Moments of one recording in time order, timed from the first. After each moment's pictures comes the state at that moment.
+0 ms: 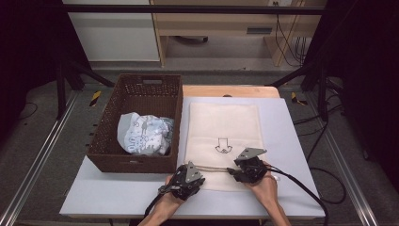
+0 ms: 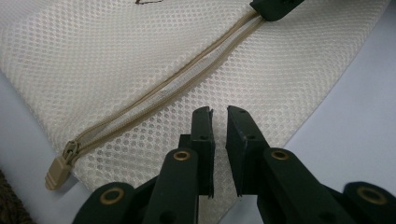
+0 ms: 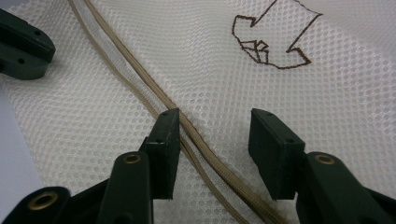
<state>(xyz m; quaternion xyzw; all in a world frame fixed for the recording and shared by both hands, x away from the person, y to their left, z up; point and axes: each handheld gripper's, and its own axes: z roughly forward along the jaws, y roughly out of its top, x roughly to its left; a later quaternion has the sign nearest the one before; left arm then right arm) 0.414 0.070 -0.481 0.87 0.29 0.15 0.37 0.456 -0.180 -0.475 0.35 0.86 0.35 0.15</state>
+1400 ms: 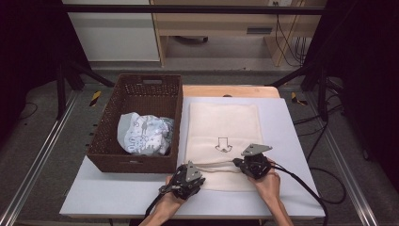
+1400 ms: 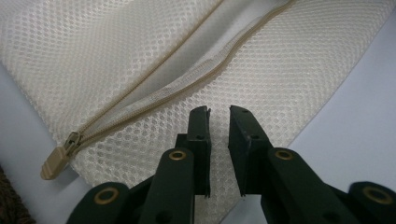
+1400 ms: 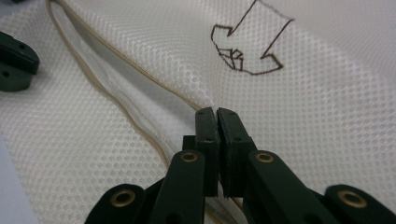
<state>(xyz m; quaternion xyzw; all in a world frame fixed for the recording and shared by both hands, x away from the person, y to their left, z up) 0.415 0.069 -0.480 0.87 0.30 0.15 0.37 0.462 -0.192 -0.463 0.36 0.84 0.37 0.17</state>
